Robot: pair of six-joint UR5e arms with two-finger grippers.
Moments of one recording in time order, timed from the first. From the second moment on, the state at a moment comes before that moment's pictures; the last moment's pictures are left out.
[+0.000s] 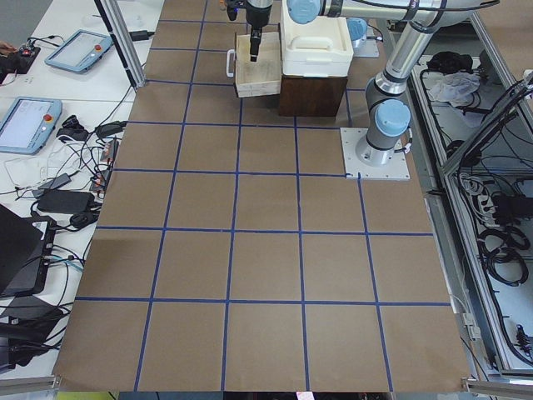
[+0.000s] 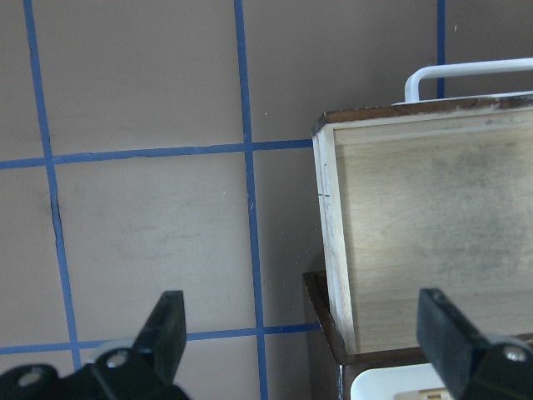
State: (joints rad) left arm -1.59 -1.50 -1.63 -1.48 1.53 0.02; right arm 1.33 -1.16 1.46 -1.83 -1.55 -1.87
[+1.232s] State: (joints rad) left arm -1.59 -1.50 -1.63 -1.47 1.54 0.02; right arm 1.88 -1.27 1.47 -1.74 -1.54 -0.88
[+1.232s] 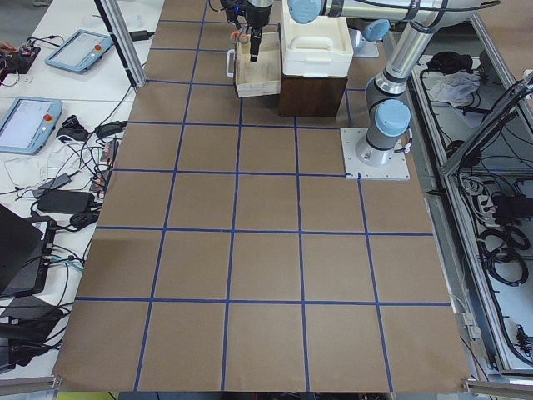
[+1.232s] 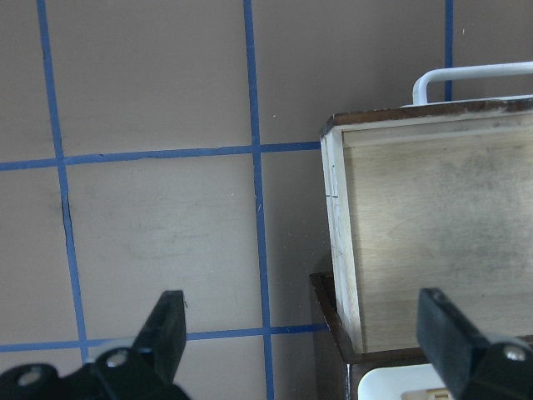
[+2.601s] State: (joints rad) left arm -1.59 -1.50 -1.63 -1.48 1.54 0.03; right arm 1.99 -1.22 1.57 -1.87 -1.51 -1.01
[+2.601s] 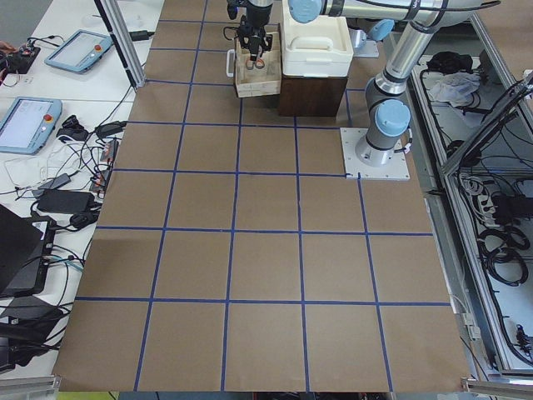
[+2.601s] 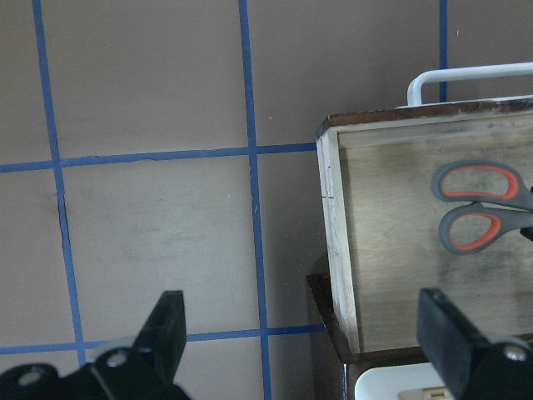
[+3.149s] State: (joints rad) left arm -1.59 -1.51 -1.63 -1.47 1.53 0.03; right arm 1.99 -1.20 1.57 -1.89 -1.52 -1.12
